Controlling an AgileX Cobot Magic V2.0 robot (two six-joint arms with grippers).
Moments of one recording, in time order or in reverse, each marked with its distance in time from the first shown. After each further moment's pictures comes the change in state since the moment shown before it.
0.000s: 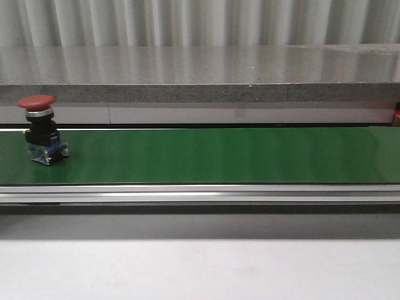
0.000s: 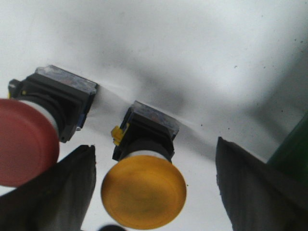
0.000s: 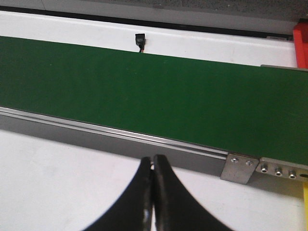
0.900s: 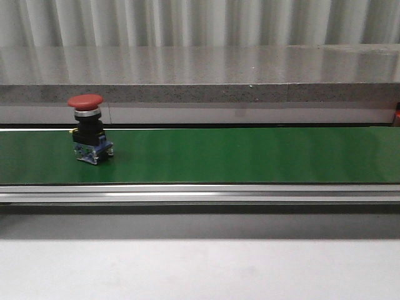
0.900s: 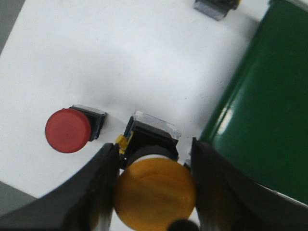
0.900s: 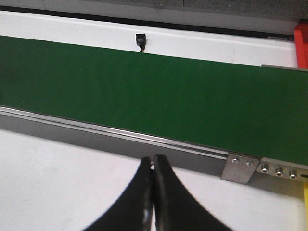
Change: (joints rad) left arm -0.054 -0.270 -0.086 0.003 0.071 0.013; right arm 0.000 0.000 0.000 0.000 0.000 0.000
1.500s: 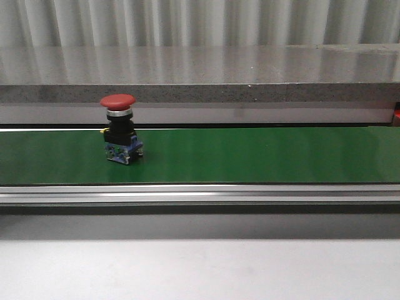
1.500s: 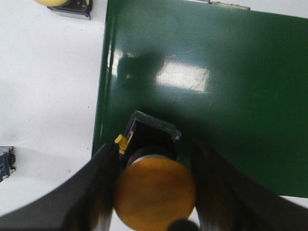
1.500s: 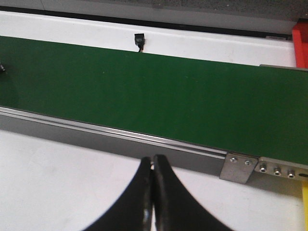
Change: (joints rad) left arm -0.282 0.138 -0.115 0.000 0.073 0.006; right arm 0.000 0.000 0.000 0.000 0.000 0.000
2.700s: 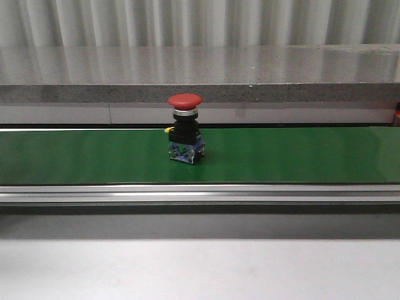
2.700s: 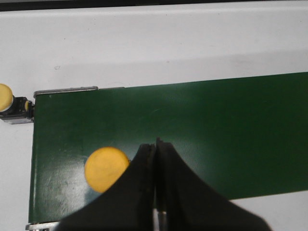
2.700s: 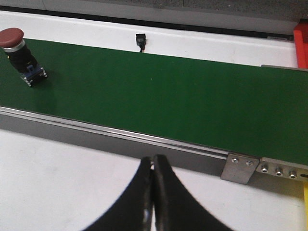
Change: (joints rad) left arm -0.251 -0.423 0.270 -0.028 -0.355 0.000; right arm 0.000 0.000 0.000 0.000 0.000 0.000
